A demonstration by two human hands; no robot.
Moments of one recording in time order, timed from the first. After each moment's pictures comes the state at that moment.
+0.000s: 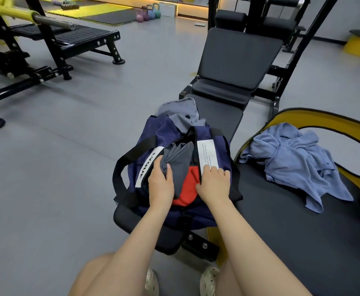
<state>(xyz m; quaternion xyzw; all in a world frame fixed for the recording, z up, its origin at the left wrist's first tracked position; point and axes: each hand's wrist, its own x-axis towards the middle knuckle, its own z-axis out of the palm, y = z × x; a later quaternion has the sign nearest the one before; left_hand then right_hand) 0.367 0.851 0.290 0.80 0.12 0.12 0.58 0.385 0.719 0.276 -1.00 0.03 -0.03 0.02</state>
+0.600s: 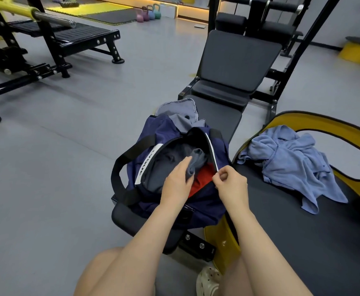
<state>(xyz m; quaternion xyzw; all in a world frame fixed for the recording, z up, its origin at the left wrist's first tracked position) 0.370 0.831 0.284 0.88 -0.05 0.07 0.47 0.357 0.686 0.304 -0.90 0.14 -0.09 0.39</state>
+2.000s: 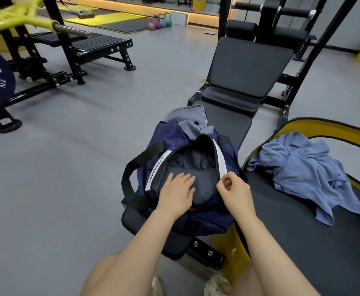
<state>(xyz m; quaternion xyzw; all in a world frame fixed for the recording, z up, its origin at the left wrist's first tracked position) 0.372 0.859 0.282 0.98 -0.15 -0.02 0.12 0.356 0.689 0.305 -0.91 0.08 -0.06 0.41</state>
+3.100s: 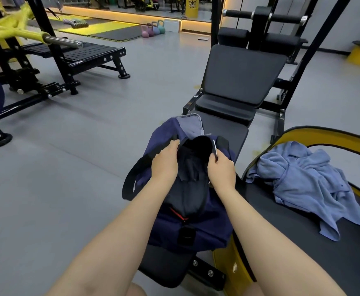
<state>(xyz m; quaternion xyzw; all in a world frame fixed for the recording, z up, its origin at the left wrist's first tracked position) 0.478 0.858 0.342 0.97 -0.01 0.08 0.24 0.466 0.714 0.326 -0.90 0.12 -0.12 0.41</state>
